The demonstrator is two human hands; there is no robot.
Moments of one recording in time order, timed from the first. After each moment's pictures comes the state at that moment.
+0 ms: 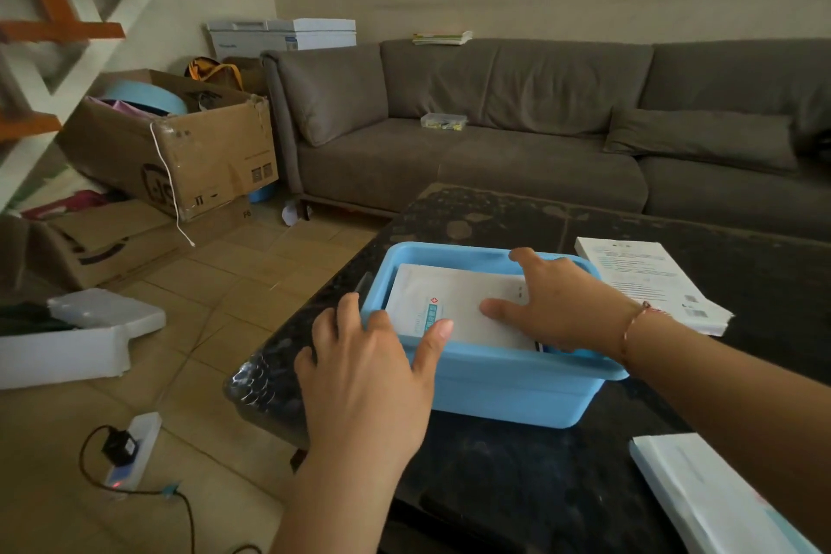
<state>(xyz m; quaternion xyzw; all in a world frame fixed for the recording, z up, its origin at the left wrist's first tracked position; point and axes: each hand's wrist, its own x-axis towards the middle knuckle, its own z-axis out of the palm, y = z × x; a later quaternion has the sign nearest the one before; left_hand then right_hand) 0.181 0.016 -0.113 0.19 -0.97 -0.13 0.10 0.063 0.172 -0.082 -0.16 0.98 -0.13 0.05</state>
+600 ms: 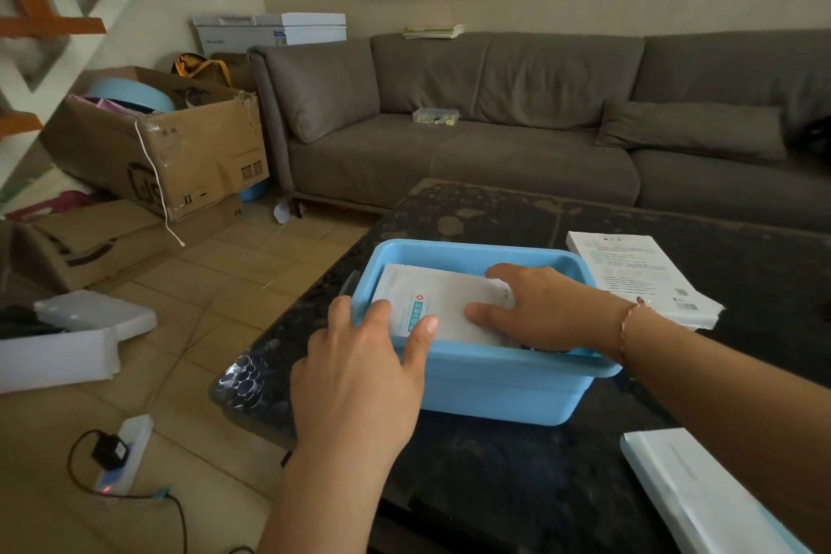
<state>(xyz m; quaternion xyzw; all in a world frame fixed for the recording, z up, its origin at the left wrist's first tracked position) 0.170 0.018 -0.119 0.16 -0.97 -0.14 0.13 0.056 0.174 -0.088 -0.21 0.96 -0.15 0.12</state>
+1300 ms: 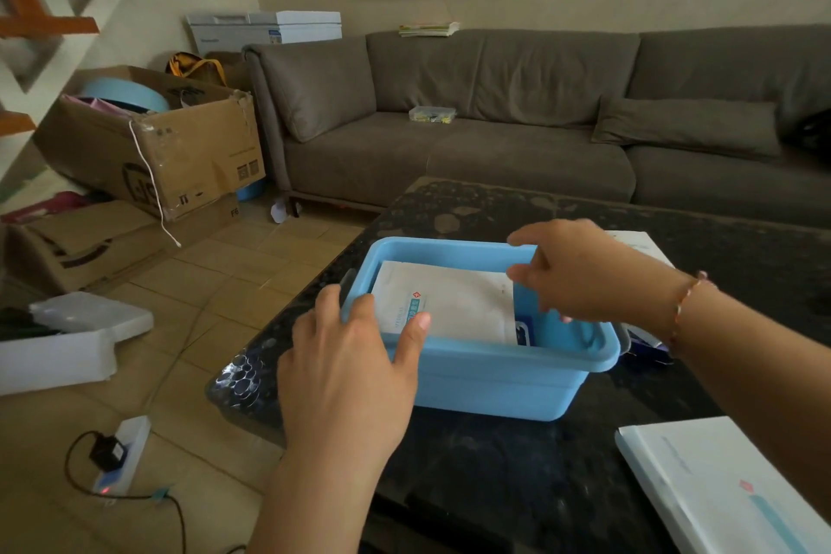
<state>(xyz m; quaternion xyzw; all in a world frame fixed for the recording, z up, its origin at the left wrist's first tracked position) 0.175 0.018 -0.115 0.18 -0.96 -0.14 0.16 0.056 0.196 -0.058 -0.20 0.97 -0.16 0.02</state>
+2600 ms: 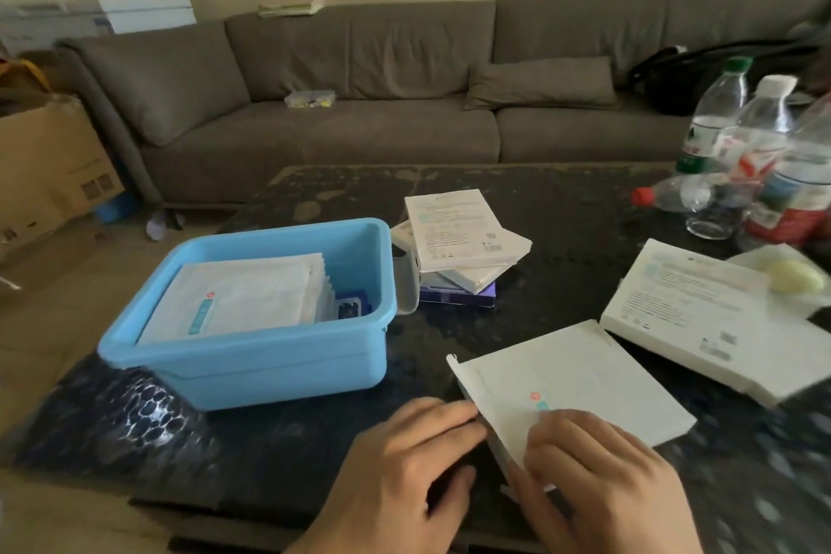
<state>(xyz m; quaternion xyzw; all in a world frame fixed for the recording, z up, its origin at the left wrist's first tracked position) 0.182 0.162 -0.216 -0.35 -0.88 -0.30 0.16 0.205 0.374 -0.215 -0.23 0.90 -0.15 -0.34</state>
